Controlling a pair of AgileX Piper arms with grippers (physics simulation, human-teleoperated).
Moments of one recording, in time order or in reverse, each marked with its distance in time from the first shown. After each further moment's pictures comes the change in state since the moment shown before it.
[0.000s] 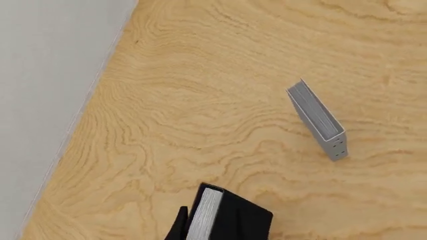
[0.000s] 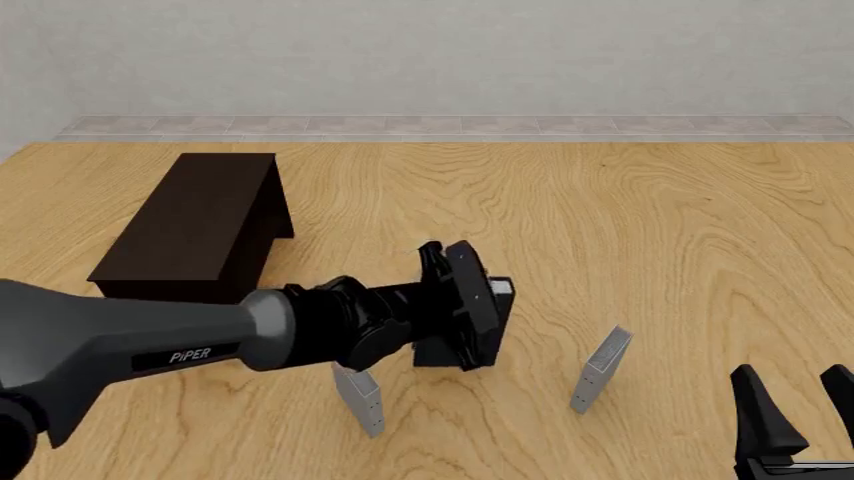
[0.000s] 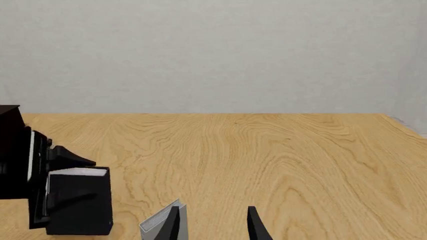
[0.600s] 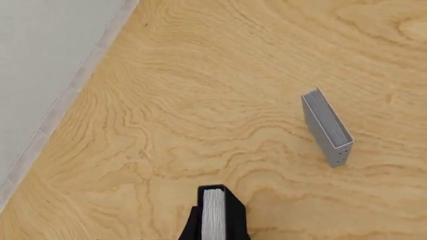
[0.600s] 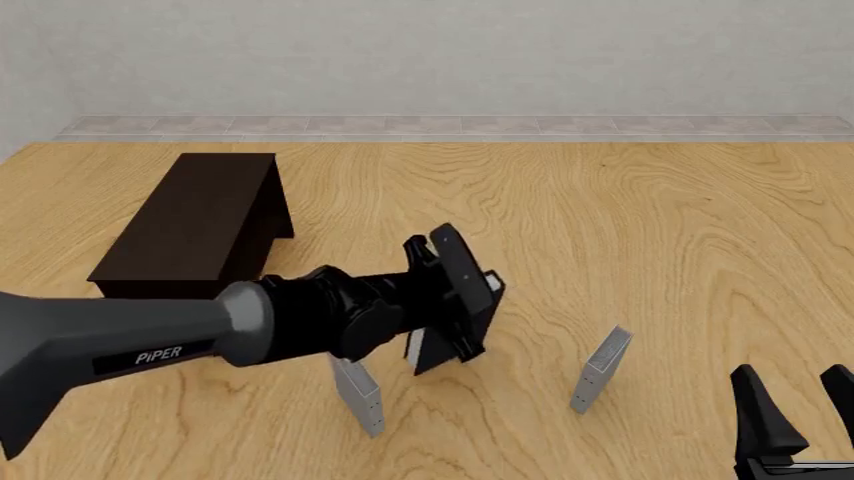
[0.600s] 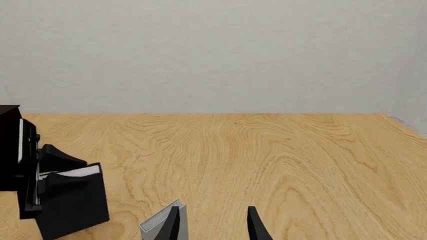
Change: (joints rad) left arm 0.008 -0.057 0.000 0.077 0.018; right arm 0.000 0.000 0.000 0.000 0.000
